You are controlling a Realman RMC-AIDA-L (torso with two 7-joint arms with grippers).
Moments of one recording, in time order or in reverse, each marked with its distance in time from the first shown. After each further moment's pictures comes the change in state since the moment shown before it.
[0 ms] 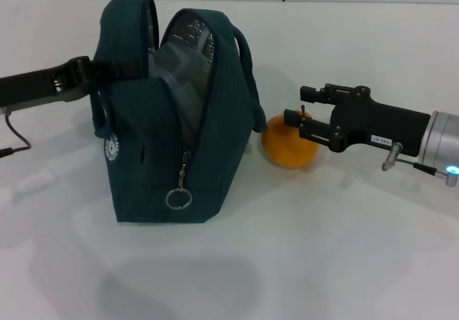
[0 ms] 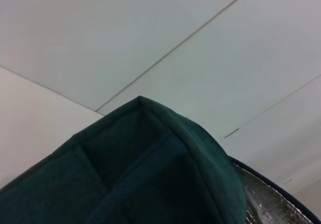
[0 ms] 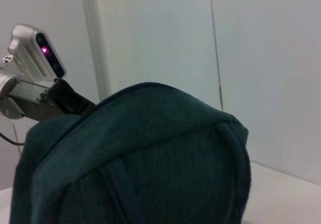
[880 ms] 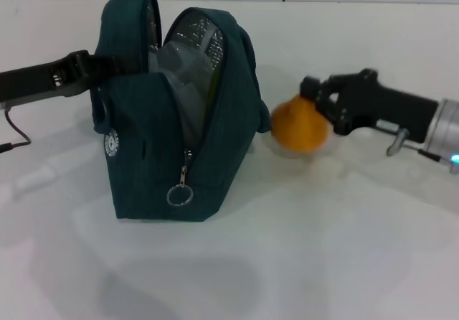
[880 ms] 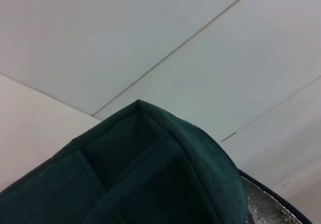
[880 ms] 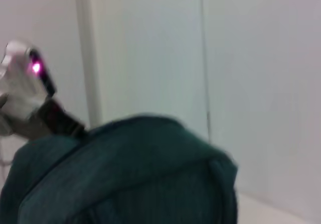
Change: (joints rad) left arm -0.005 0.003 -0.001 0.000 -0.011 0.001 -0.006; right arm -0.022 -0.005 -0.012 -0.046 0.063 0.002 -0.042
